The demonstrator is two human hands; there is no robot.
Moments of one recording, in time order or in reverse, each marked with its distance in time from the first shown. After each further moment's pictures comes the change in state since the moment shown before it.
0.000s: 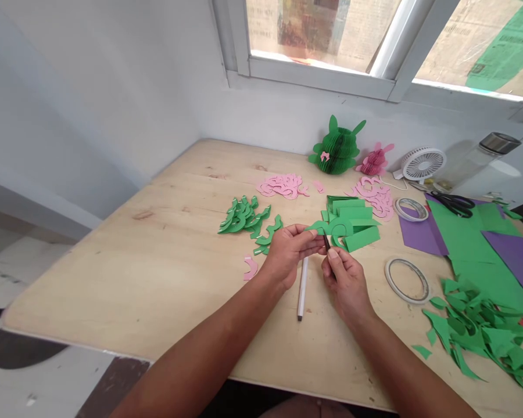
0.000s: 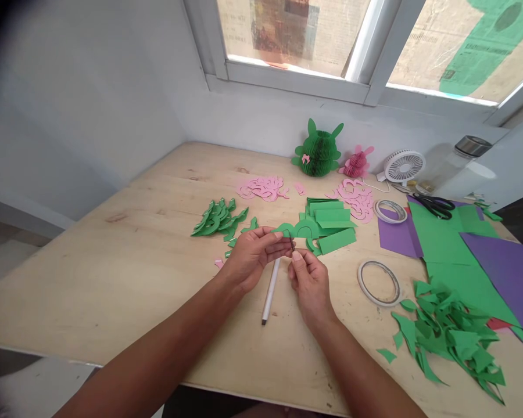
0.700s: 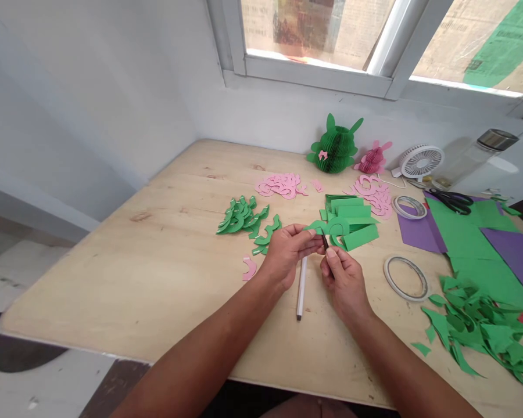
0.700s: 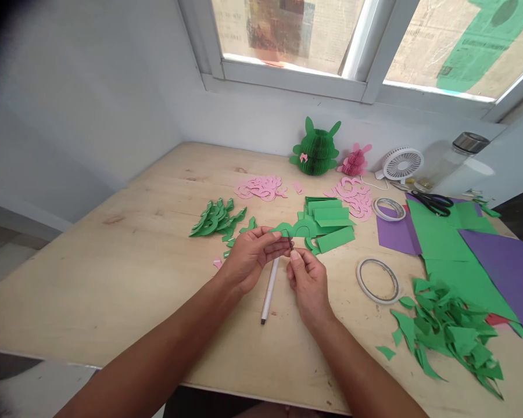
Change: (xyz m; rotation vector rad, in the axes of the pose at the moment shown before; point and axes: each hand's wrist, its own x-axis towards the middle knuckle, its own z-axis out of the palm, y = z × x) left_hand -0.001 -0.001 0.000 -0.007 -0.005 0.001; right_hand -0.001 0.000 0.002 0.008 0.018 0.009
